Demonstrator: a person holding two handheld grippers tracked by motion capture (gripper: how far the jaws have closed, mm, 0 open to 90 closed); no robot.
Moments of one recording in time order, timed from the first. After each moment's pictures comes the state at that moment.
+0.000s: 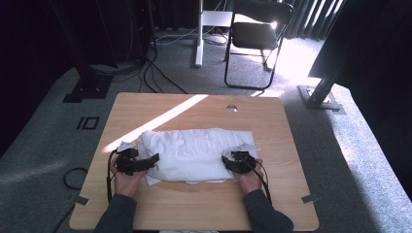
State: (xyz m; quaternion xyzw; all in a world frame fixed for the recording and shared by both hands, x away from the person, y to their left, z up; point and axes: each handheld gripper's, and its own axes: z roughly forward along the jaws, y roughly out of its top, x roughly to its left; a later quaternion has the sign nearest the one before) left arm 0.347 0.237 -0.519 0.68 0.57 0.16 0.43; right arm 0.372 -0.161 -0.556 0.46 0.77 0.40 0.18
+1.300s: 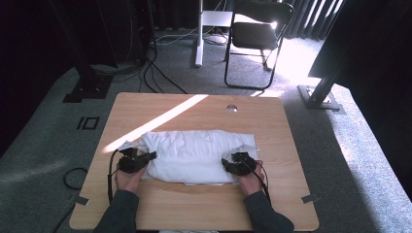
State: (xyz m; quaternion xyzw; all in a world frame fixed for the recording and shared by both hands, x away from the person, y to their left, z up) left arm 0.350 0.246 -0.513 0.70 0.52 0.11 0.48; right arm 0.362 -0.158 -0.545 0.46 0.78 0.38 0.18
